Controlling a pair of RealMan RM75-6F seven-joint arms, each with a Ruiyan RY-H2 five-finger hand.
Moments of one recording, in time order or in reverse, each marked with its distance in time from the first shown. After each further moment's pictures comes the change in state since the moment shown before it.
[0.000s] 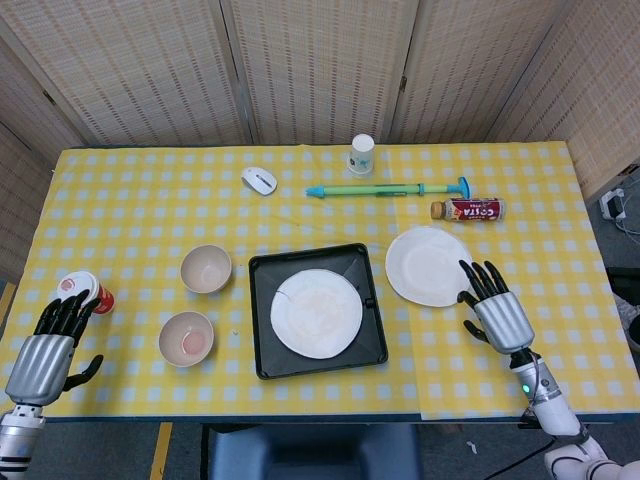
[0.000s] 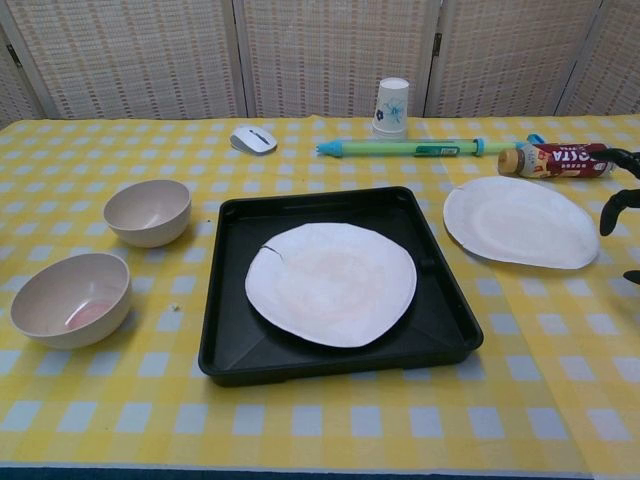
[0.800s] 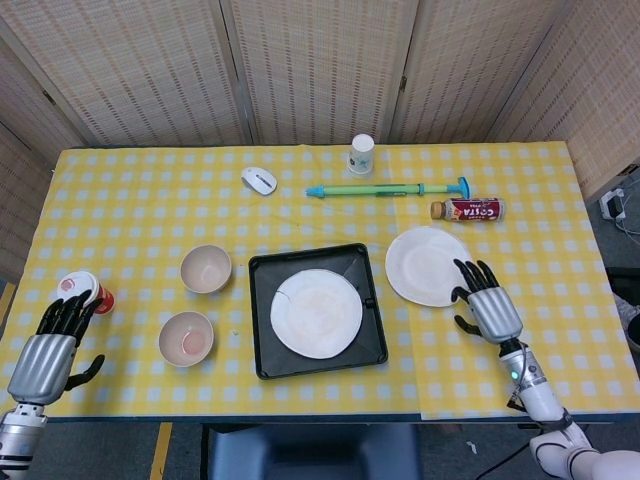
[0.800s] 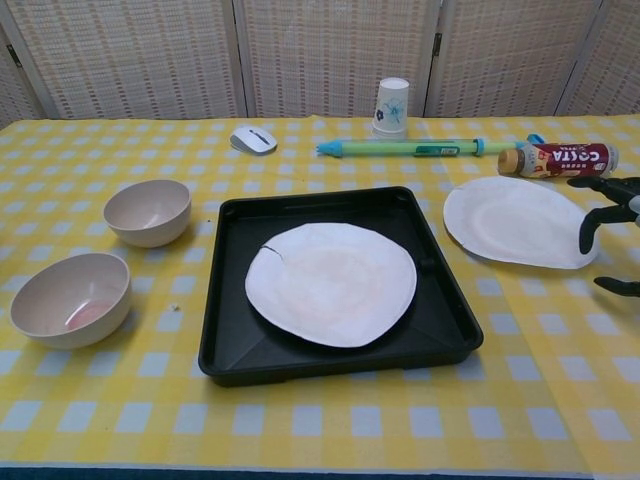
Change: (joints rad) left arm -0.007 -0.004 0.004 0.005 -0.005 -0.005 -0.003; right arm 0.044 -0.090 0.025 0.134 0.033 -0.140 0.156
